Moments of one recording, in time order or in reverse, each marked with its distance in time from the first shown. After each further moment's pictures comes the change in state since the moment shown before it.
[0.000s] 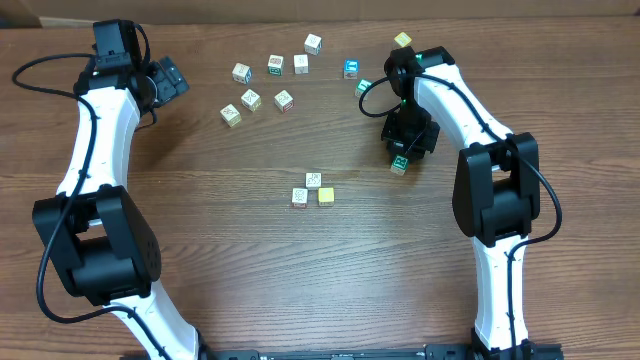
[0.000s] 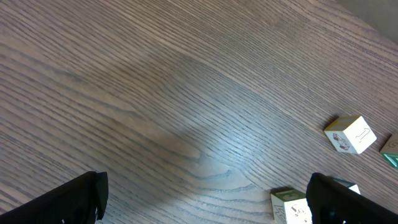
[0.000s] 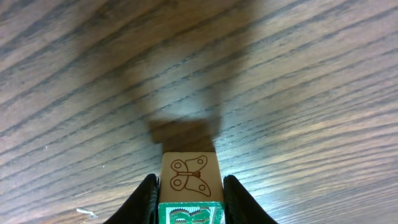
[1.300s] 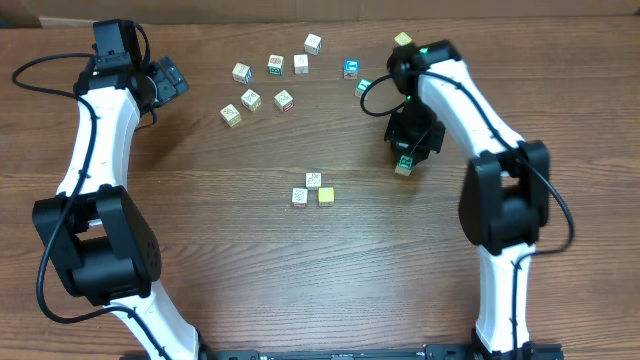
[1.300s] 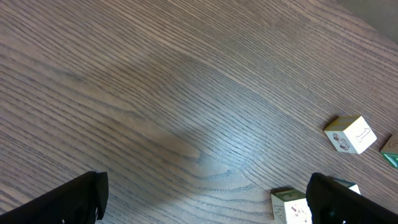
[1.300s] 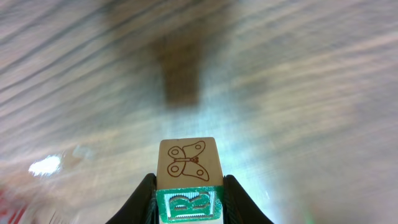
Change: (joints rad) left arm 0.000 0.000 0.000 0.000 0.000 0.000; right arm 0.008 -0.107 0.007 -0.129 -0.007 -0.011
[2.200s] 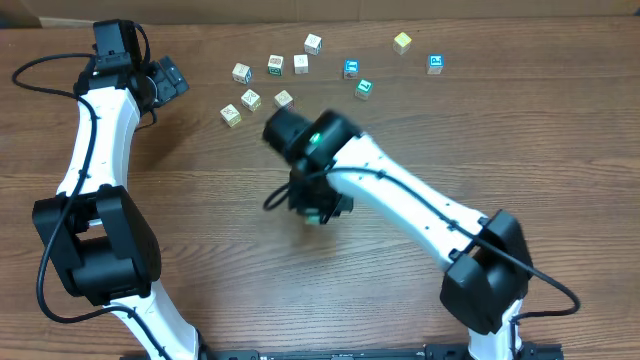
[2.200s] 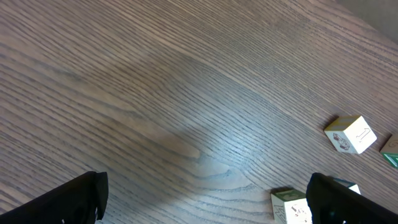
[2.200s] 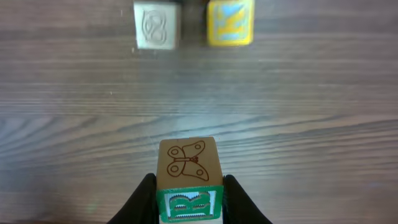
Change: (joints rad) left arm 0.000 0.000 0.000 0.000 0.000 0.000; right arm 0.558 -0.248 -0.214 0.162 -0.045 0.263
